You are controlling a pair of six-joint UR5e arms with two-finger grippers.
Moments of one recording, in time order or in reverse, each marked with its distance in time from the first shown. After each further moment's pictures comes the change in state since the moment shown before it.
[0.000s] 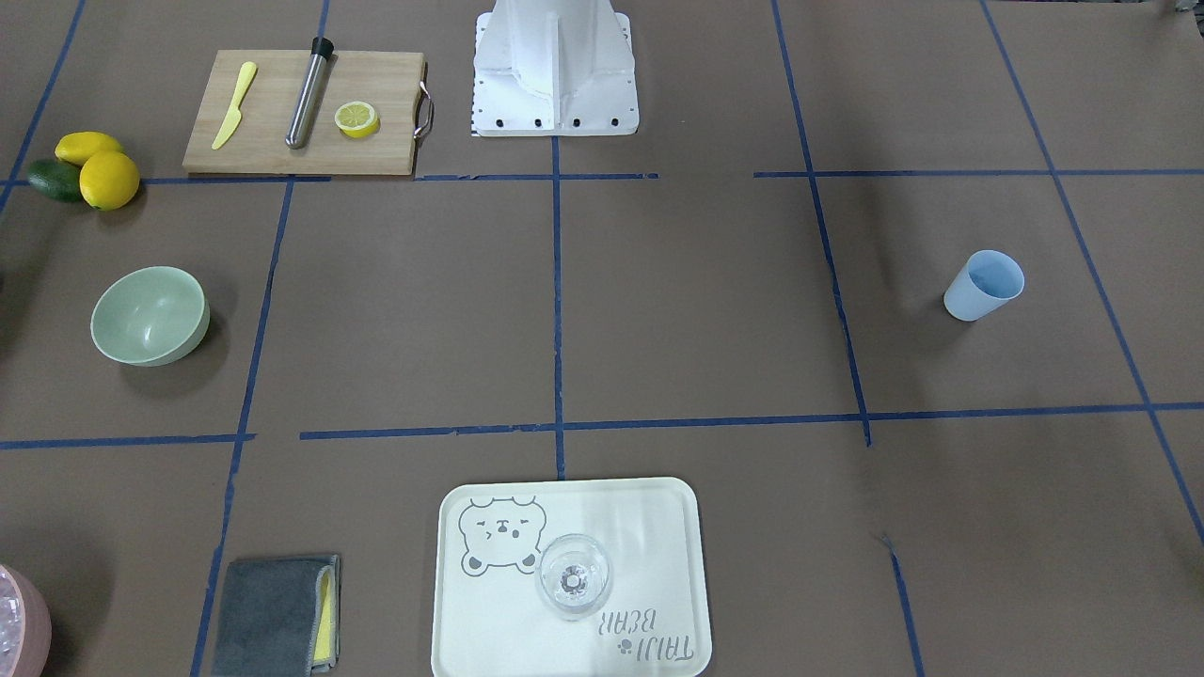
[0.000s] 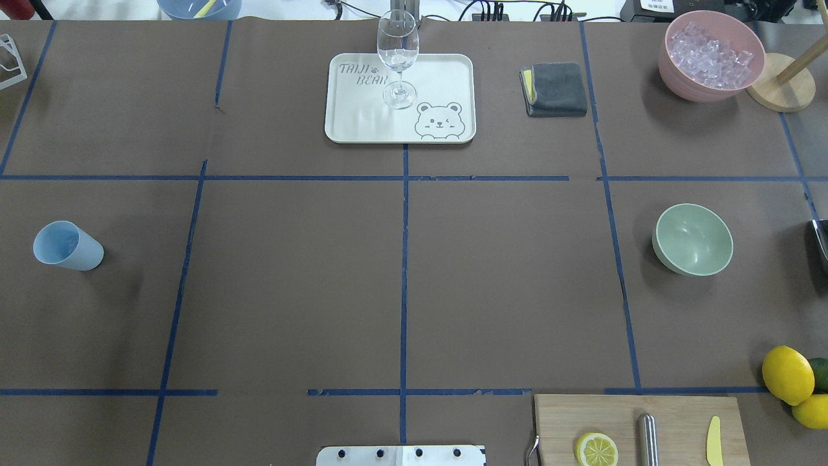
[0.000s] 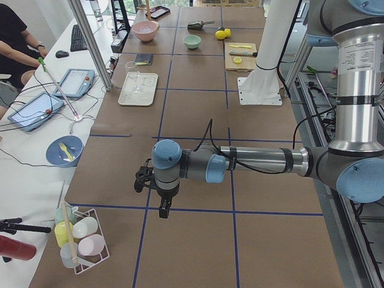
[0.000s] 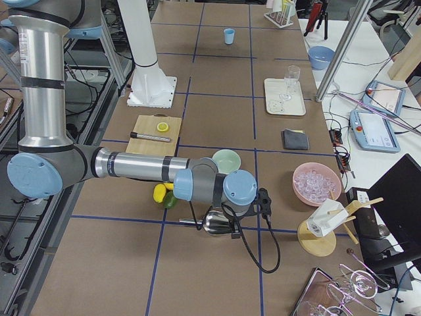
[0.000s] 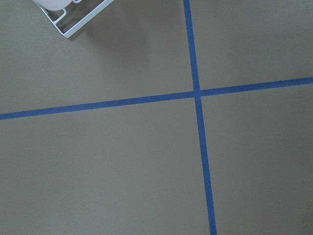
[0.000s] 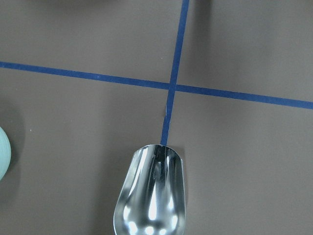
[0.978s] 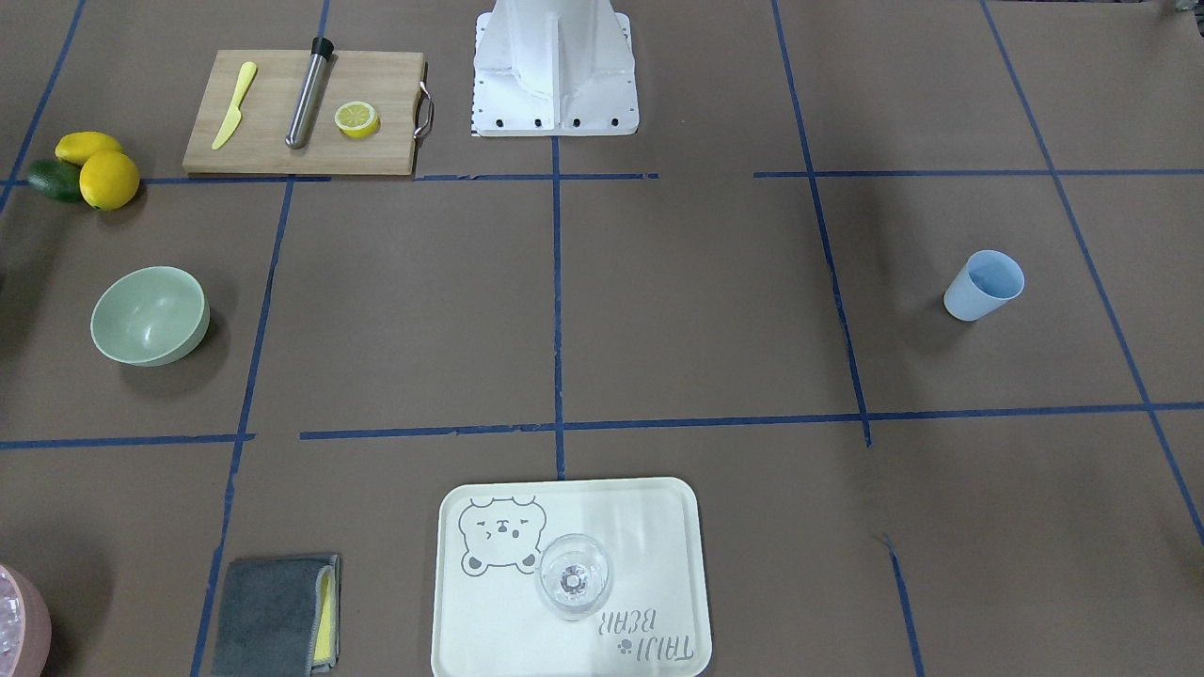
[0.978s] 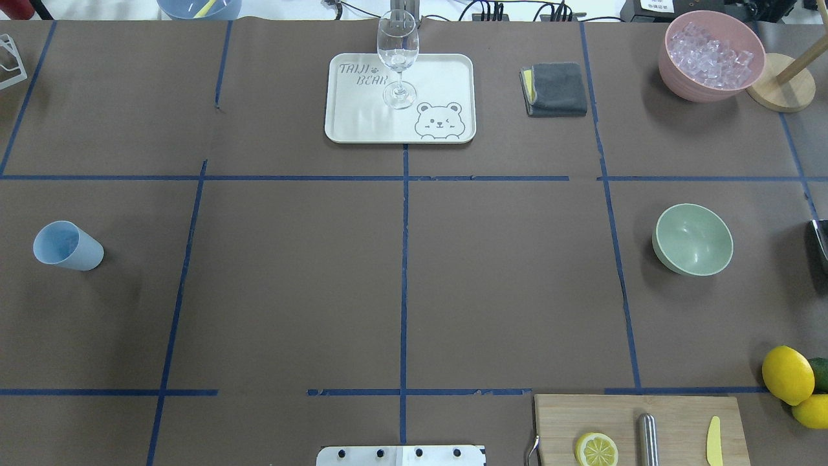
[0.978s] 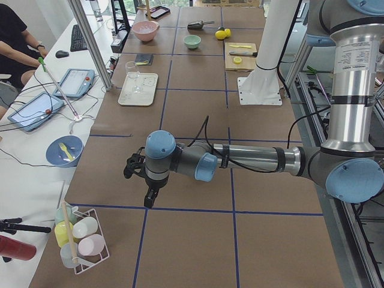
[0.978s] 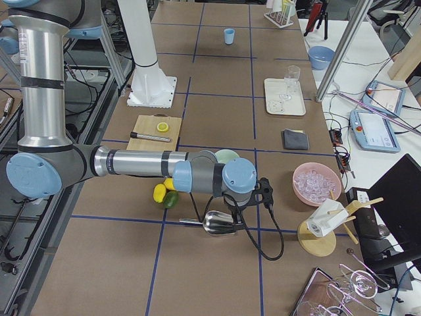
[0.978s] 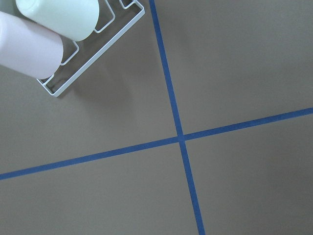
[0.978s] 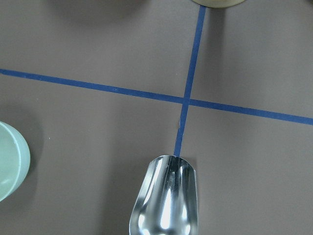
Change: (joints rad) left arm 0.018 -0.054 0.036 -0.167 0.001 -0.010; right arm -0.001 -0.004 0.068 0.003 0.007 0.031
